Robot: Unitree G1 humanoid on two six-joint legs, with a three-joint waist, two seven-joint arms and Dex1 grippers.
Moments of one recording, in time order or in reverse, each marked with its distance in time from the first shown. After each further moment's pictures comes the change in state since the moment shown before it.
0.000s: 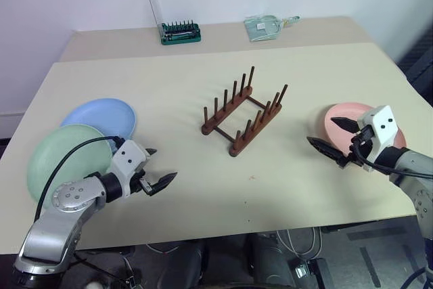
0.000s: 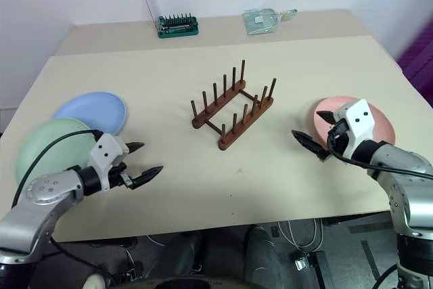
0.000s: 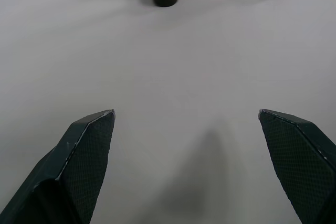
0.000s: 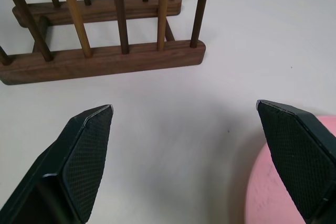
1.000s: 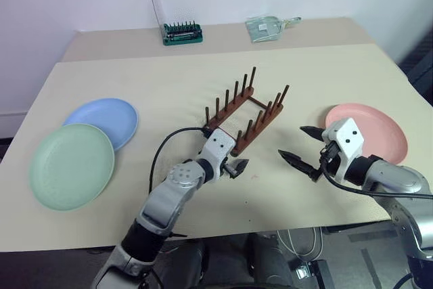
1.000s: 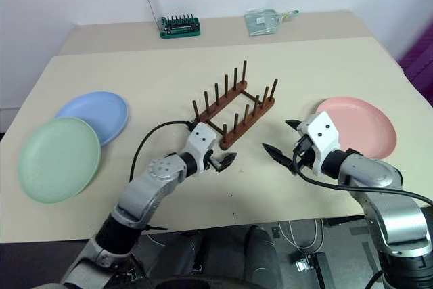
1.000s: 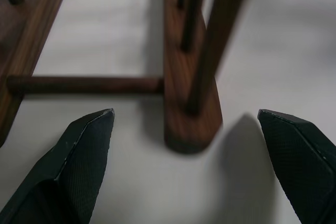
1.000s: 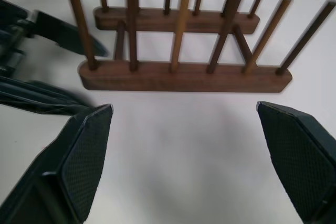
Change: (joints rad) left arm -0.410 -0.581 -0.472 0.335 0.218 0.146 0.414; right arm 0.072 0.058 0.133 -0.307 0.003 0.092 -0.109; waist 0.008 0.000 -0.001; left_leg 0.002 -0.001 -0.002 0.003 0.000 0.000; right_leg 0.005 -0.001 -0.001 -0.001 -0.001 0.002
